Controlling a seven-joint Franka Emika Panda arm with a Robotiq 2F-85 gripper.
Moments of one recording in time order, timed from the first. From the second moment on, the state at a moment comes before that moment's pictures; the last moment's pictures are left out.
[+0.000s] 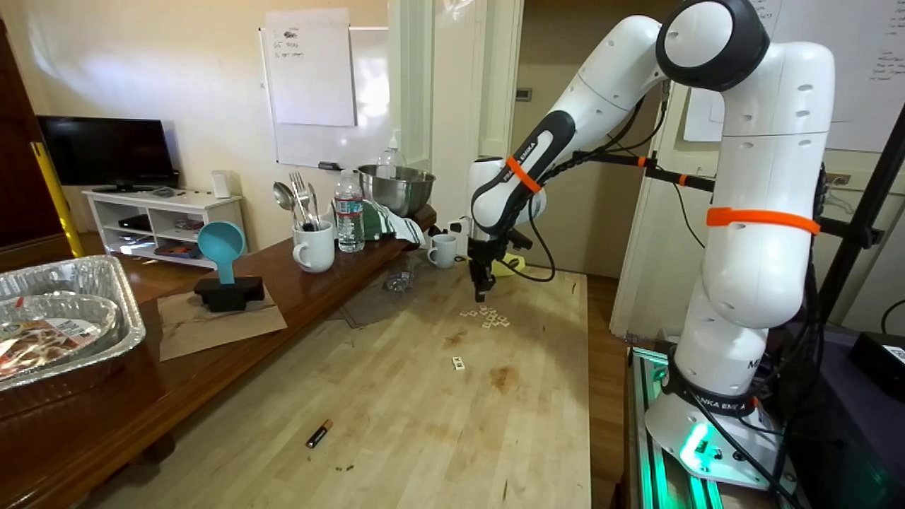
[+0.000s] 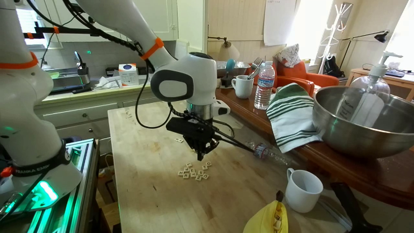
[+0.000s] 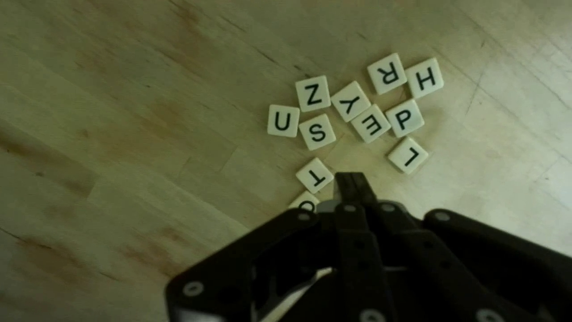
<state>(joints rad) -0.18 0.12 -0.14 -2.43 -0.01 2.56 -1.02</state>
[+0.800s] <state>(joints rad) -0.23 0.21 -0.10 -2.39 0.14 2.64 -1.30</state>
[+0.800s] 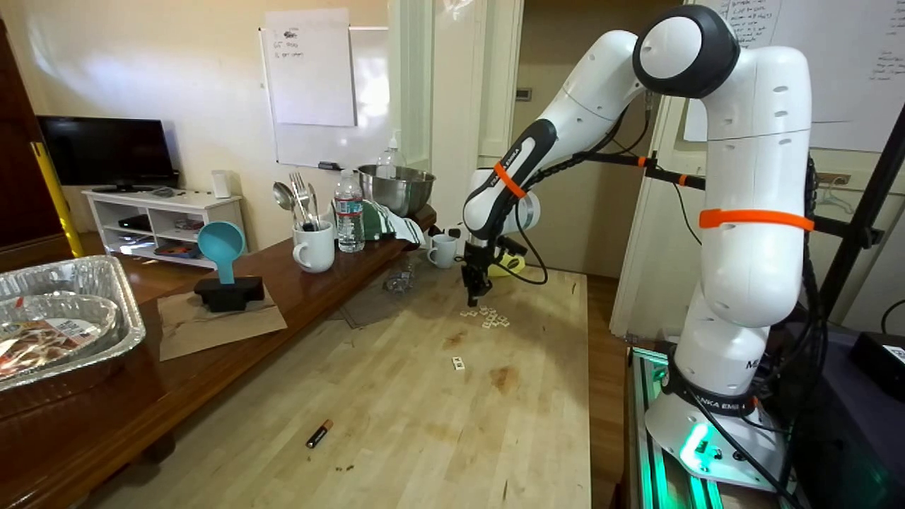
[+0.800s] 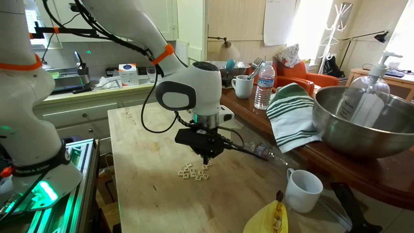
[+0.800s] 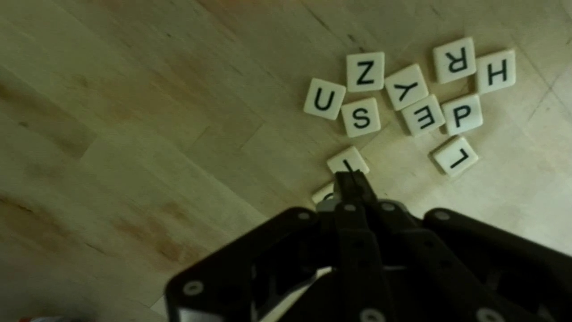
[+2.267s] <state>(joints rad) -0.26 0.26 -0.08 -2.38 0.11 2.67 -1.38</state>
